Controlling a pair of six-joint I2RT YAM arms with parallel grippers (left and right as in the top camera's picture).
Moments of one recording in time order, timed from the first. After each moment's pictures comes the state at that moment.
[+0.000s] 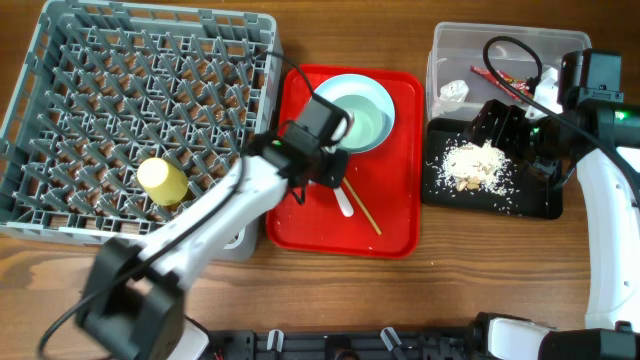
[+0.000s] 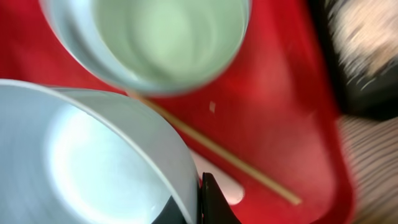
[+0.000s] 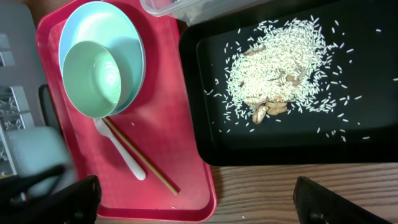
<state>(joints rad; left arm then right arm) -0.62 1.64 1.21 -0.62 0.08 -0.23 -0.15 1.44 1.41 -1.21 -0.28 0.27</state>
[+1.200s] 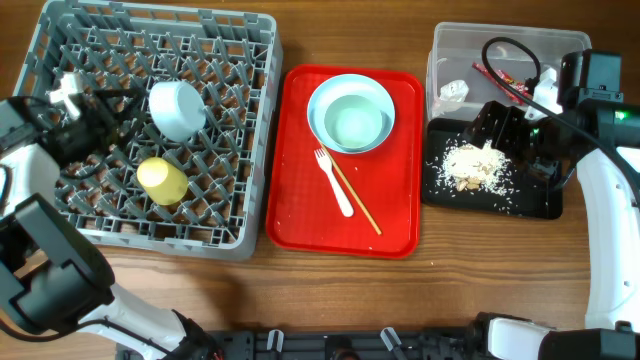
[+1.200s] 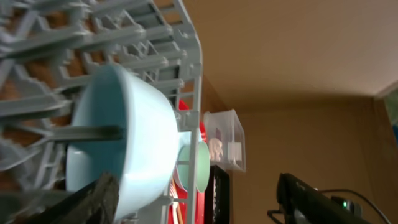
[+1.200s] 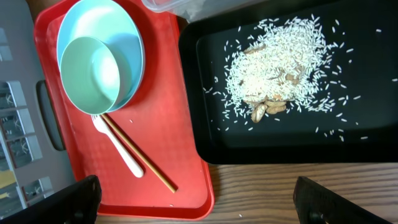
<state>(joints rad) 0.61 1.88 1.24 -0.46 1.28 -0.27 -0.15 1.44 1.41 -1.22 -0.28 0.26</state>
